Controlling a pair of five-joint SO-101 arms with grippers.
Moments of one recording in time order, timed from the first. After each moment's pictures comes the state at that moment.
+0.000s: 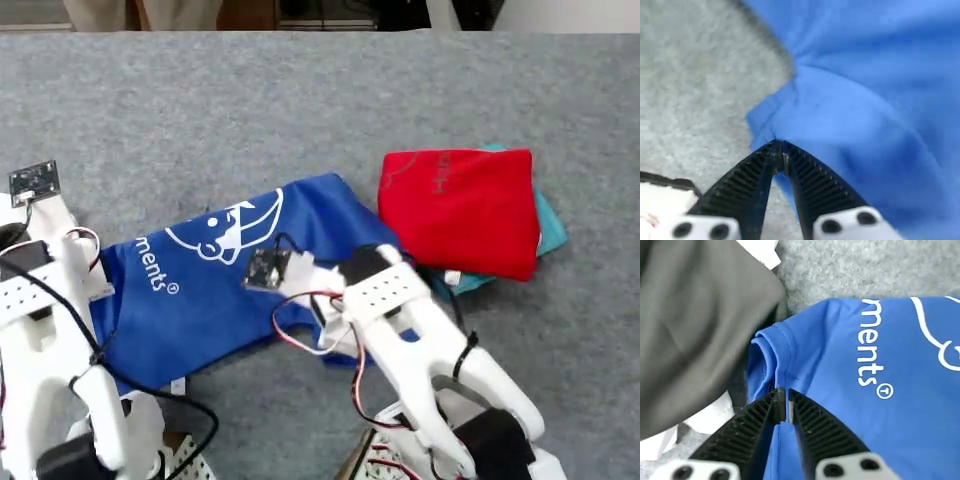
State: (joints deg) left arm -29.1 -30.1 46.2 63.7 -13.9; right arm -32.4 -22.5 55.0 68.4 37.2
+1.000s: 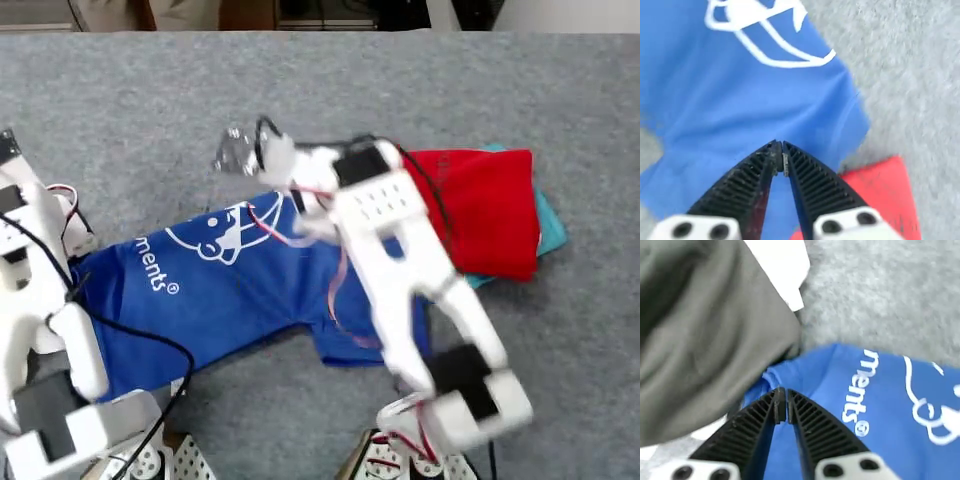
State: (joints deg) left arm -30.1 -9.2 23.0 69.4 0.1; right arm -27.0 5.3 0.7 75.1 42.2
